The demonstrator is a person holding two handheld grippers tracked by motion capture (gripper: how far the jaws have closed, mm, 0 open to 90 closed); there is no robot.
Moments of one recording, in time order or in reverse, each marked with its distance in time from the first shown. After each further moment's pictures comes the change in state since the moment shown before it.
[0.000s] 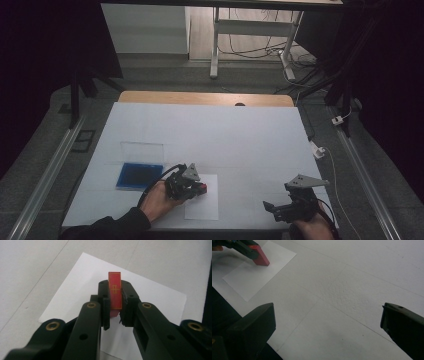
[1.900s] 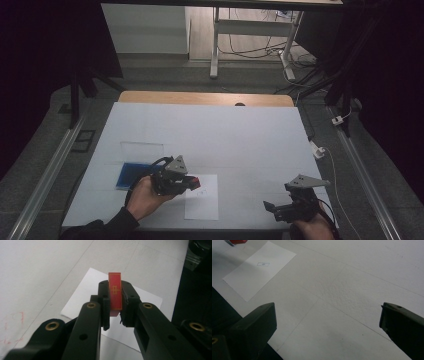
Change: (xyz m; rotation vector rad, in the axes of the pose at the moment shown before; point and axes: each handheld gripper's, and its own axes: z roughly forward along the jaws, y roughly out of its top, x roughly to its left) left arm 0.005 0.001 -0.056 -0.086 -0.013 -0.037; right arm -0.001 -0.001 -0.001 -0.004 -0.001 0.007
